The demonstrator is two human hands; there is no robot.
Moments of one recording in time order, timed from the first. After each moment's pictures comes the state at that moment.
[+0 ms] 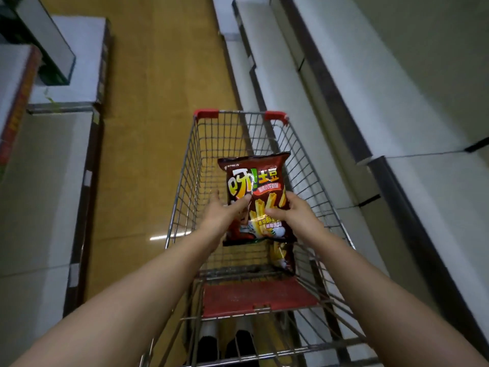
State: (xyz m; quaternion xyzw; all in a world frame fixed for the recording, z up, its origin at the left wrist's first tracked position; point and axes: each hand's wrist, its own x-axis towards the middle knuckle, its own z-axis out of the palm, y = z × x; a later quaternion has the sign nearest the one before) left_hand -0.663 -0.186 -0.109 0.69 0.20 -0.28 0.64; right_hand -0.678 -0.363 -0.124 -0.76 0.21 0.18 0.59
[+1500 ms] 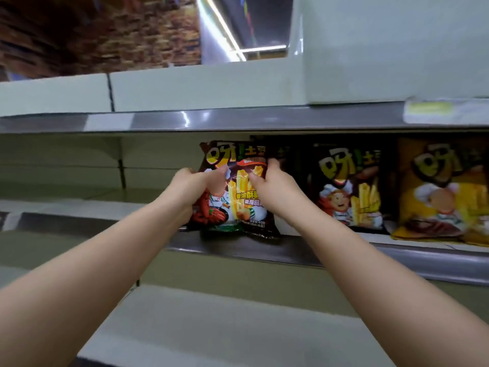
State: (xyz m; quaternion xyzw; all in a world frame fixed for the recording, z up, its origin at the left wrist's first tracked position) left_hand -0.958 -0.515 0.341 0.58 -0.43 -0.31 0.61; right_hand -1.107 -0.540 0.345 -0.76 0.48 -0.39 0.20
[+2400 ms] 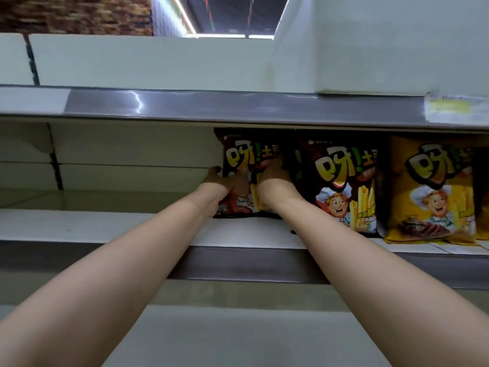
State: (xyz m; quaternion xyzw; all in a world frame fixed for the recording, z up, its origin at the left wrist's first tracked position) left_hand -0.985 -0.643 0.319 0.51 -0.47 -0.42 0.59; right_hand -1.096 -0.610 0.338 -0.69 0.61 -0.37 0.13
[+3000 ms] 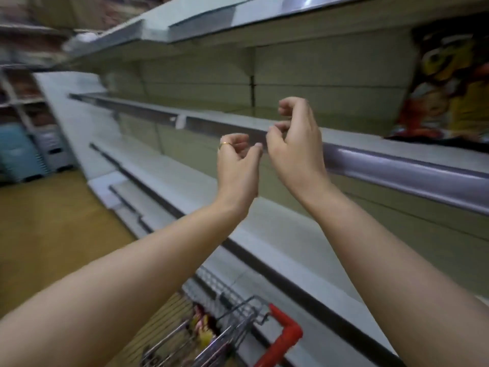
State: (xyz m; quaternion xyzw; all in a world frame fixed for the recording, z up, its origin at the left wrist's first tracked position) left_hand -0.897 -0.413 0.240 0.62 -0.29 -0.04 0.72; right_hand -0.960 -0.469 0.268 -0.78 0.18 -0.52 0.30
